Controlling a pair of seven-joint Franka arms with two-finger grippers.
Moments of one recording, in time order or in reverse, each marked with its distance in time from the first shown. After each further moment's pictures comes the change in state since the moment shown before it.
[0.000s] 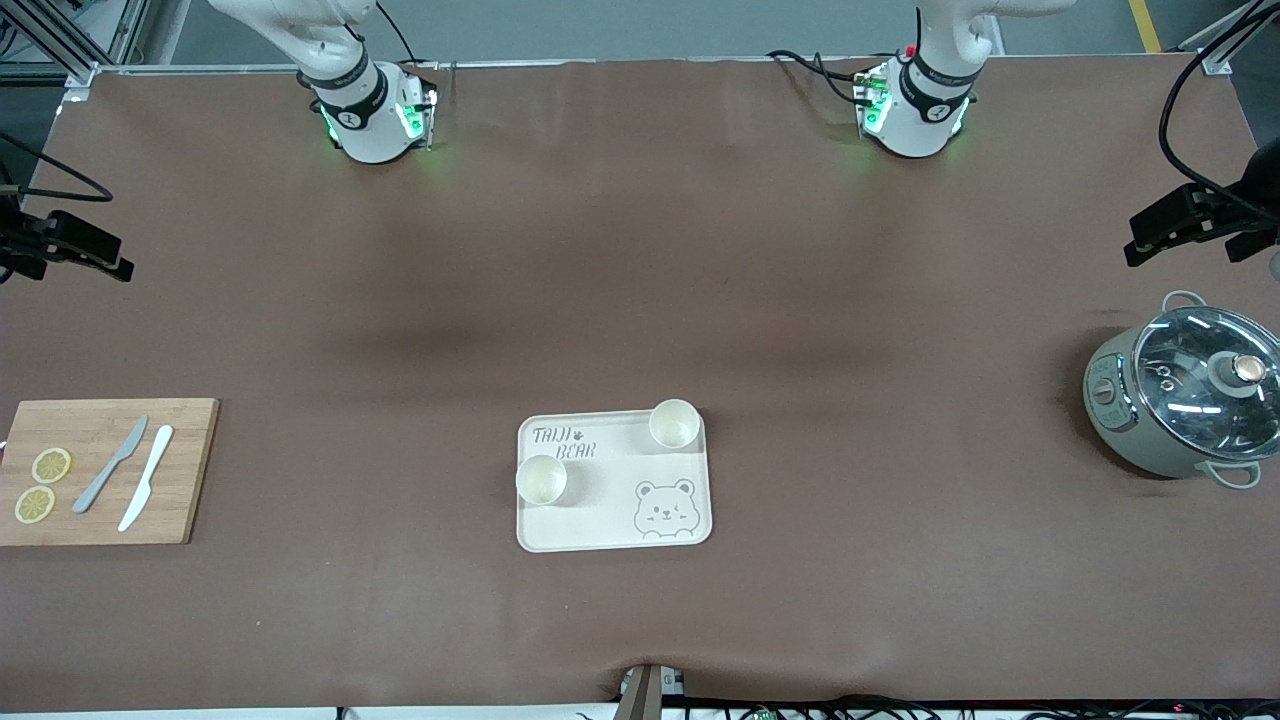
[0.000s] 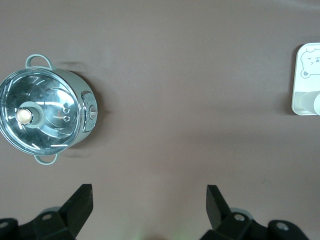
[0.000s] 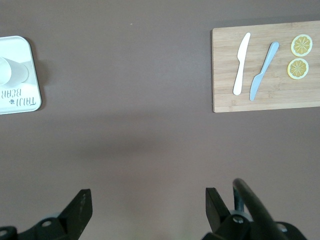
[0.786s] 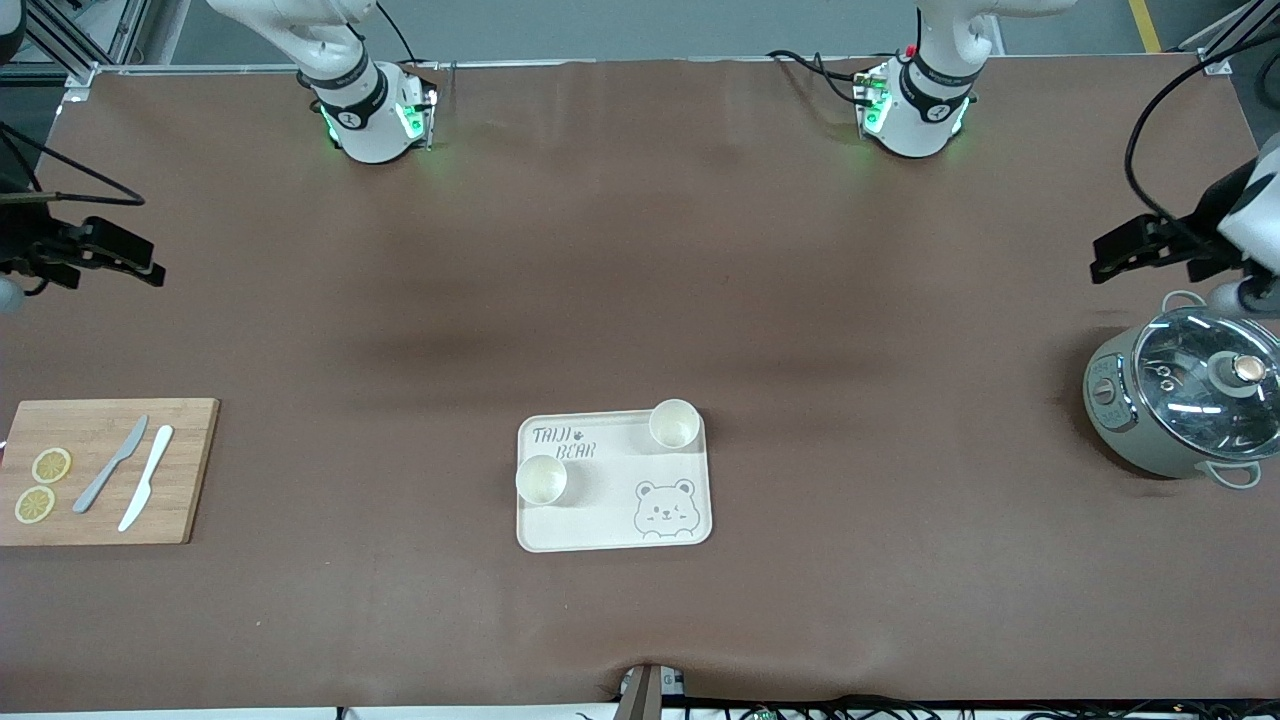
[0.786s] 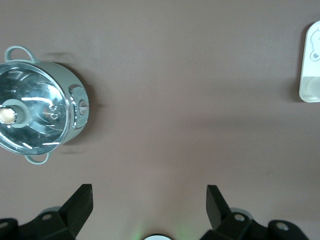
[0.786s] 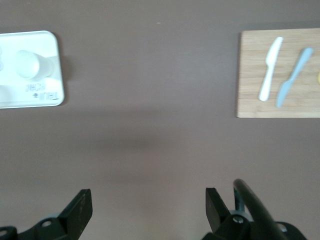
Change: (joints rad) left arm -0.020 0.069 -0.010 -0.026 0.001 0.004 0.010; right arm 0.060 0.018 0.006 0.000 0.064 0.018 0.011
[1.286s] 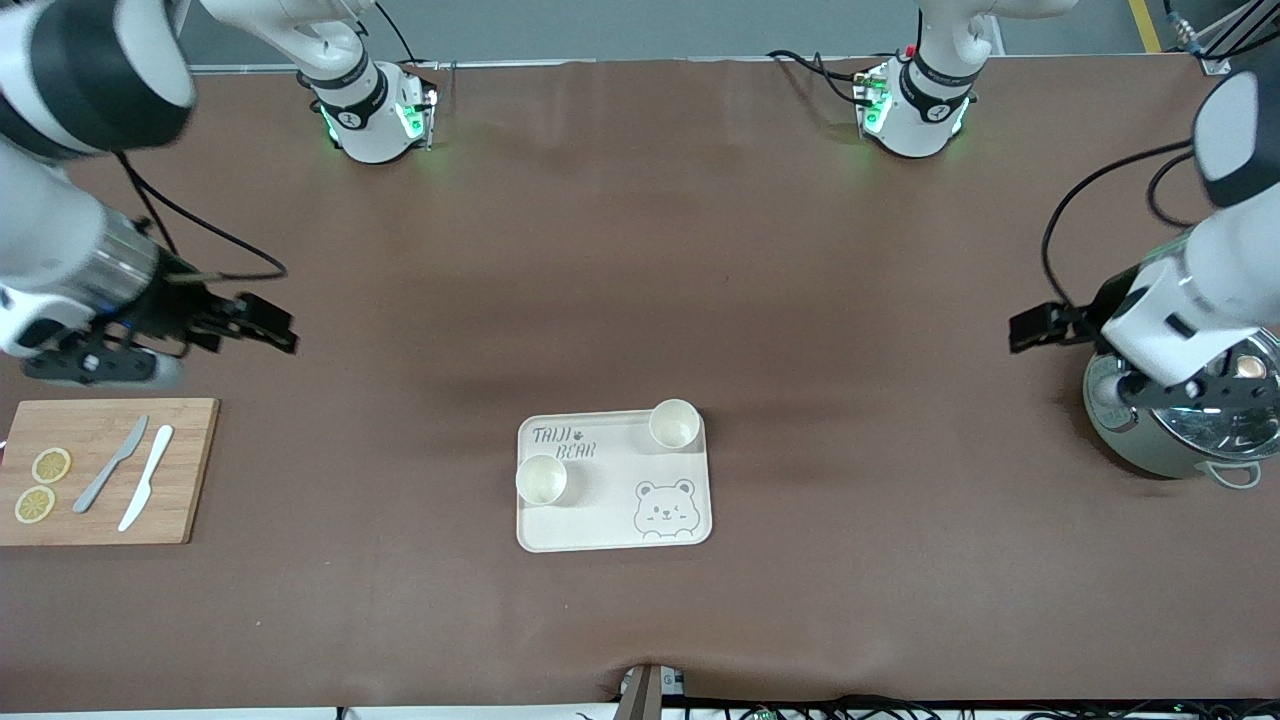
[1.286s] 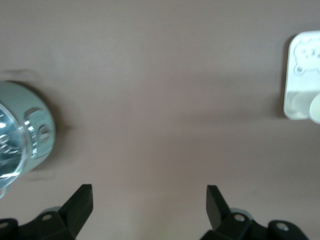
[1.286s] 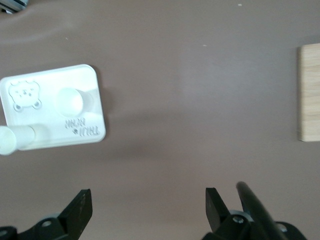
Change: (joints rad) left arm -0.044 0.138 -0.009 -0.004 -0.066 0.170 -0.060; right arm 0.193 0.165 0.003 0.039 0.027 0.210 0.279
